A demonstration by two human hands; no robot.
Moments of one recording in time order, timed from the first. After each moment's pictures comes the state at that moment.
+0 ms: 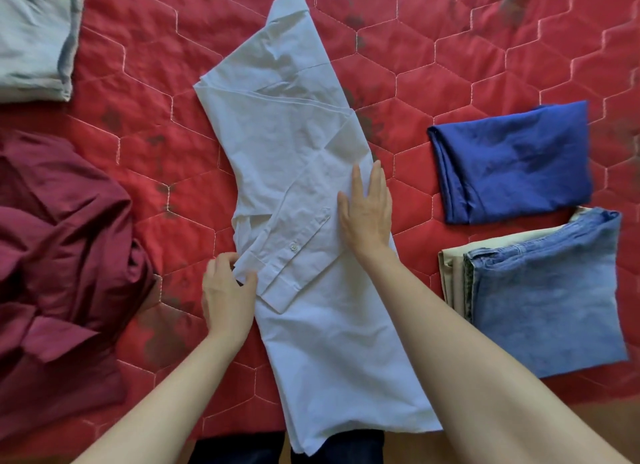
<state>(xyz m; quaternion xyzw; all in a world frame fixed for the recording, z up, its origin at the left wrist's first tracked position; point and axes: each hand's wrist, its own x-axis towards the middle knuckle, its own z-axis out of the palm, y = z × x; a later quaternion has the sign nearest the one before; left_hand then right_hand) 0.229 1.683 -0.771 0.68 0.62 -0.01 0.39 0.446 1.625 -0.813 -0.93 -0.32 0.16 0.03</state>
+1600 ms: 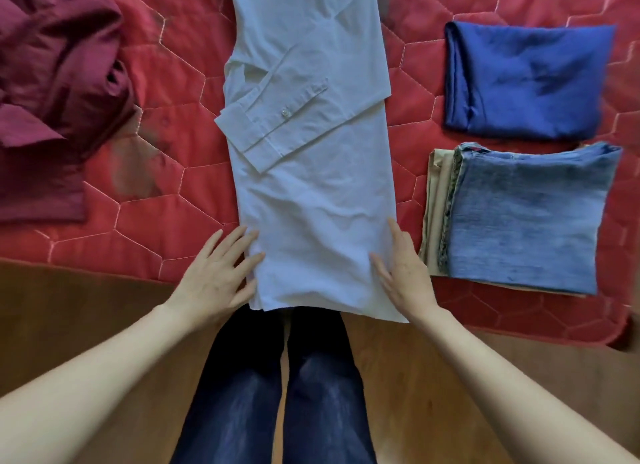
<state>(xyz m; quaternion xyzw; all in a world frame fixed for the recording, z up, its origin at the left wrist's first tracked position) 0.099 1.520 -0.799 0.96 0.20 -0.07 0.20 0.371 1.342 -0.782 -0.86 -0.40 0.30 0.12</state>
